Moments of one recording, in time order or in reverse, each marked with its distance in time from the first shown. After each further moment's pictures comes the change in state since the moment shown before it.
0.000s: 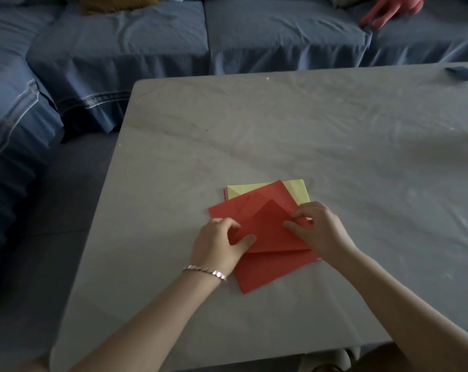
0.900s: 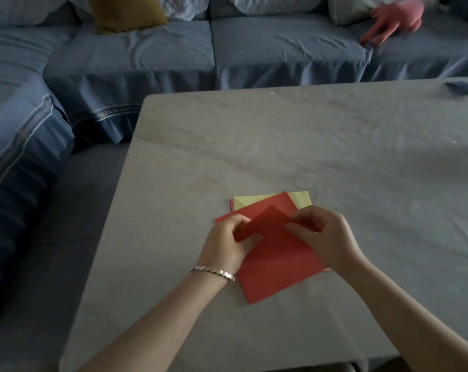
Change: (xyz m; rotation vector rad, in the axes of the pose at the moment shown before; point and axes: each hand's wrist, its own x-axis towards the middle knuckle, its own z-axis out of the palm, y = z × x) left_hand 0.007 0.017 -0.014 -0.345 -0.002 0.023; right_hand -0.007 -0.024 -0.008 0.392 0.059 -0.063
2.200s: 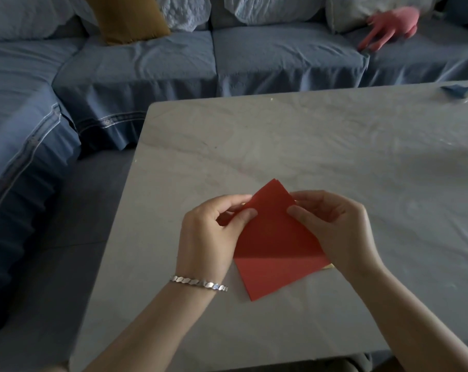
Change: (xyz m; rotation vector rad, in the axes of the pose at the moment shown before) left_hand -0.039 0.070 -0.040 -0.025 0.338 0.259; right_hand -0.029 -0.082 -0.008 0.315 0.105 -0.054
